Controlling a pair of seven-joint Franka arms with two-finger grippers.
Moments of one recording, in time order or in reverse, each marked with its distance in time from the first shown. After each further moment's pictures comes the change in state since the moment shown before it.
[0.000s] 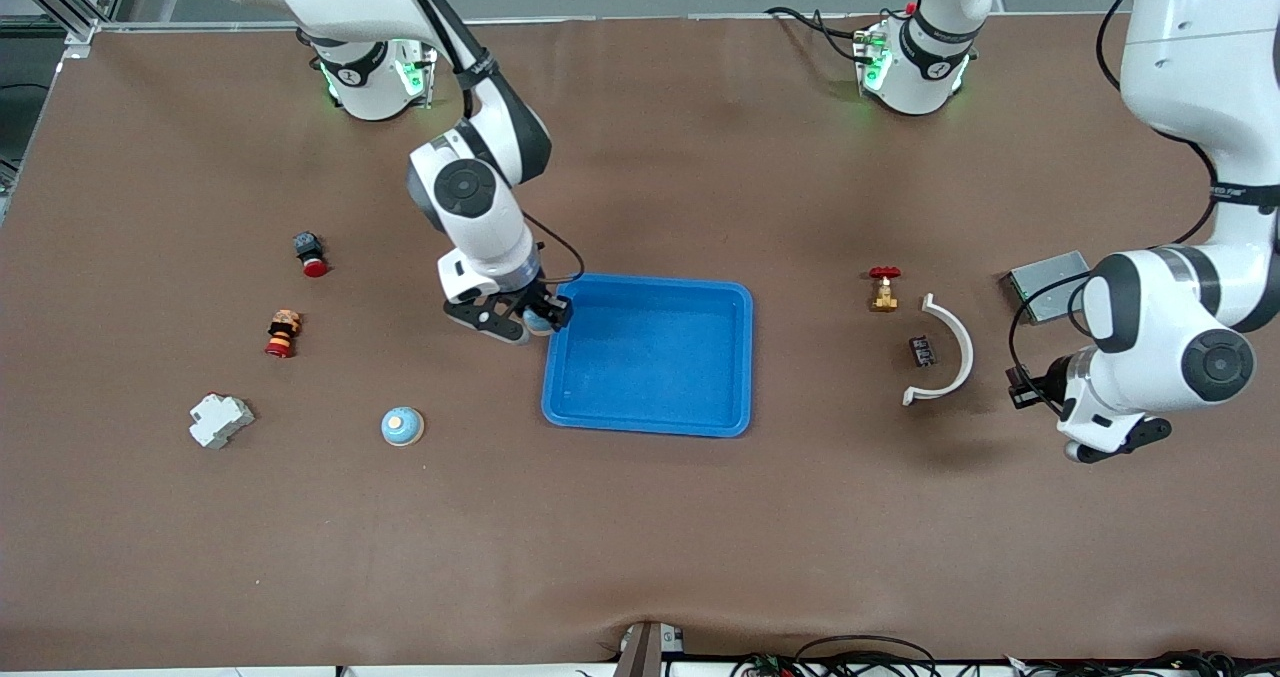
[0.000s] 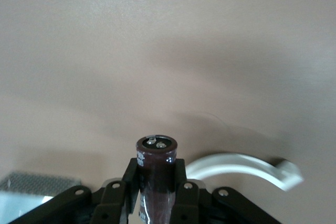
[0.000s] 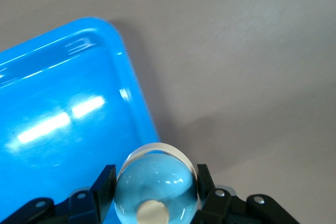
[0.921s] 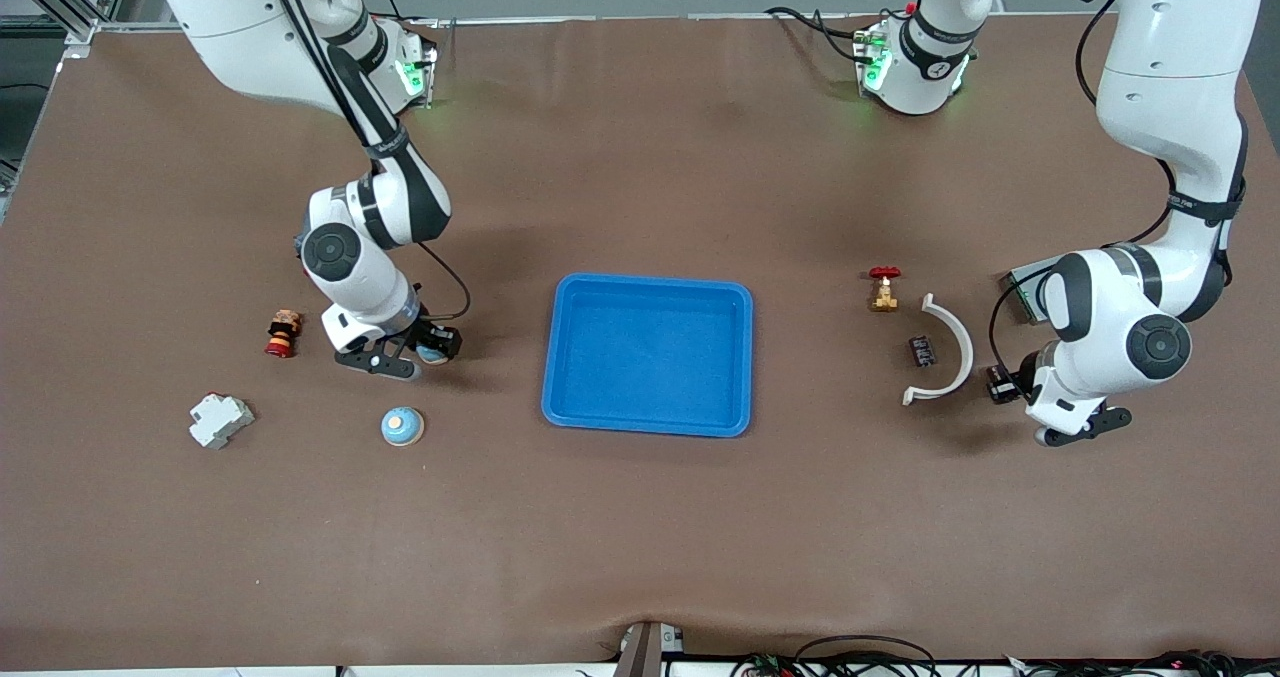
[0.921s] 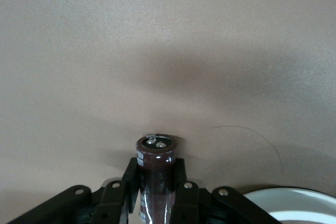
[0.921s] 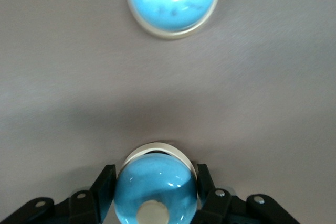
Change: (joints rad) left arm -0.001 0.047 0.038 -0.231 0.002 0.352 0.103; right arm -0.301 0.006 -0.004 -0.184 -0.001 0.108 -0.512
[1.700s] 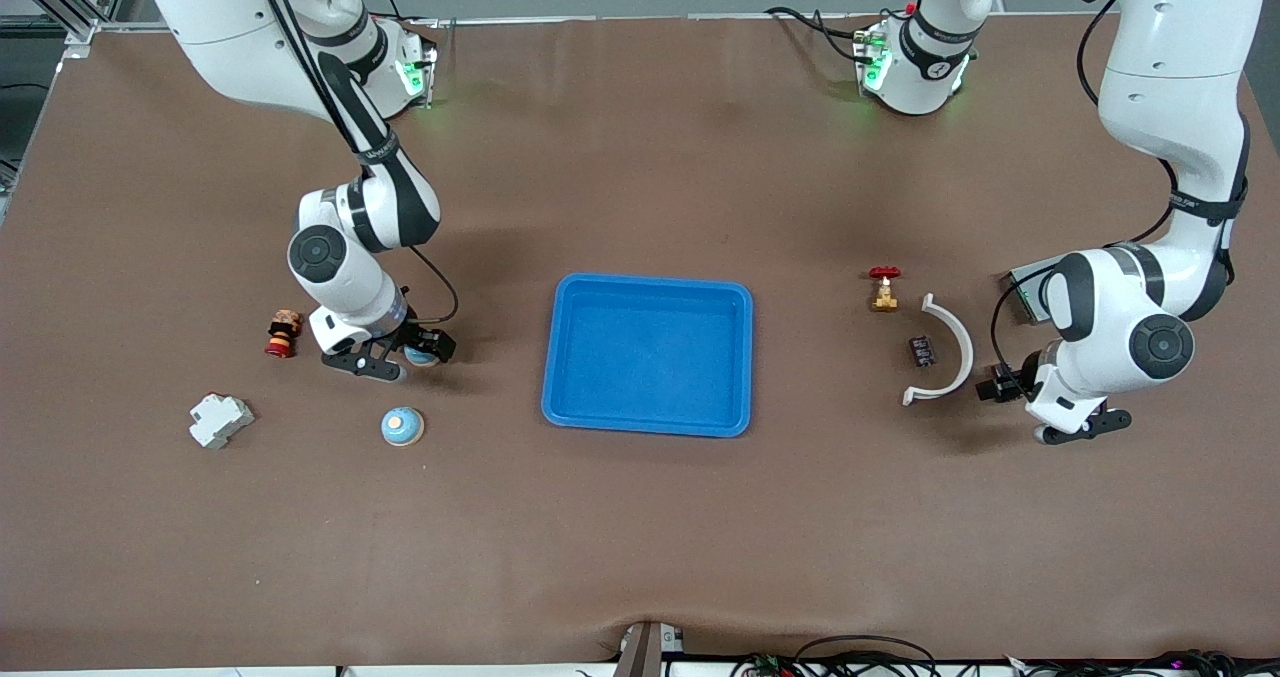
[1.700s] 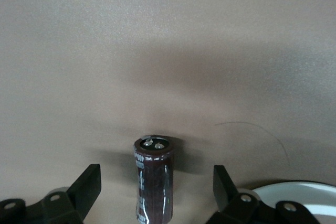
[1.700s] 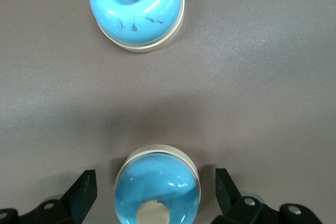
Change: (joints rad) left arm 0.004 0.000 0.001 -0.002 0.000 0.000 0.048; right arm -0.062 0.016 -0.002 -0.032 0.001 0.076 -0.065
